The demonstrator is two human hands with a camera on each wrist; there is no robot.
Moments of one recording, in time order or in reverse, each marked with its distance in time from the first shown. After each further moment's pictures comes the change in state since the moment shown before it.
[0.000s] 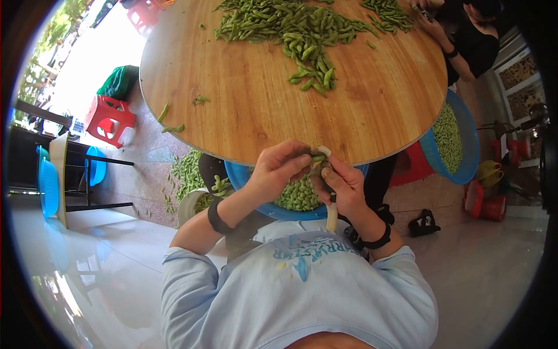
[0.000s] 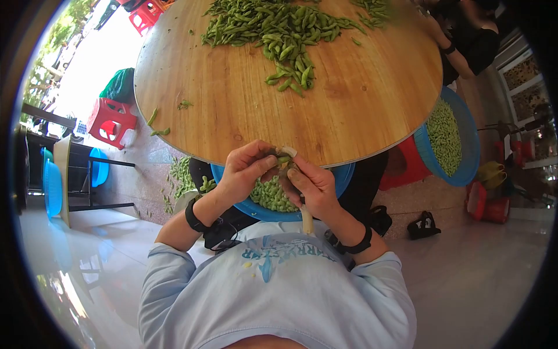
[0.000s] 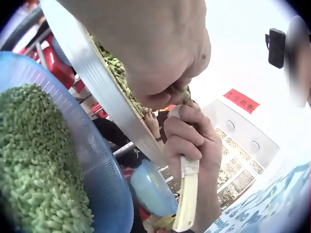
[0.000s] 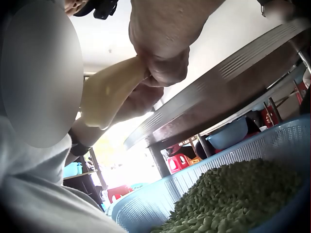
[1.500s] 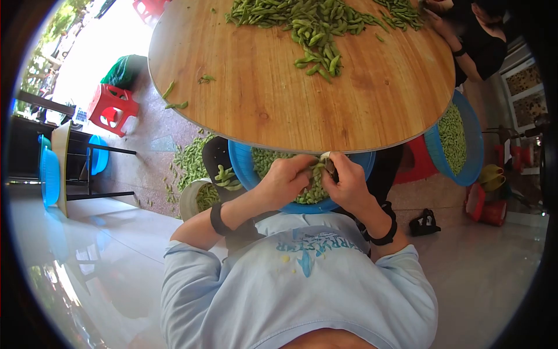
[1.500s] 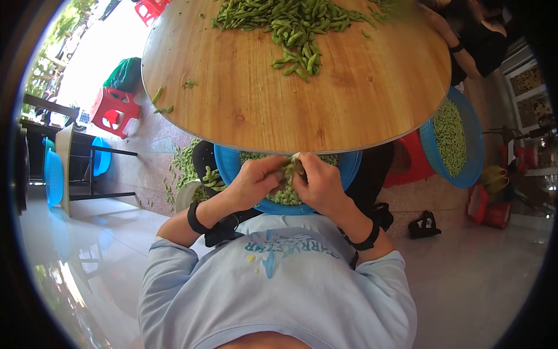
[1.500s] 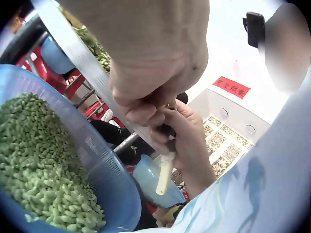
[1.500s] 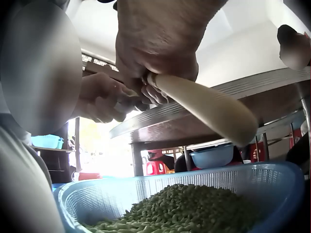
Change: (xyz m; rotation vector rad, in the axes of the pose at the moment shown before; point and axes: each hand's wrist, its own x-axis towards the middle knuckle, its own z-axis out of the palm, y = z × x) left_hand -0.027 -0.015 0.009 0.521 -0.070 -0.098; right_hand -0.003 0.013 -0.013 -1.074 0.063 -0.385
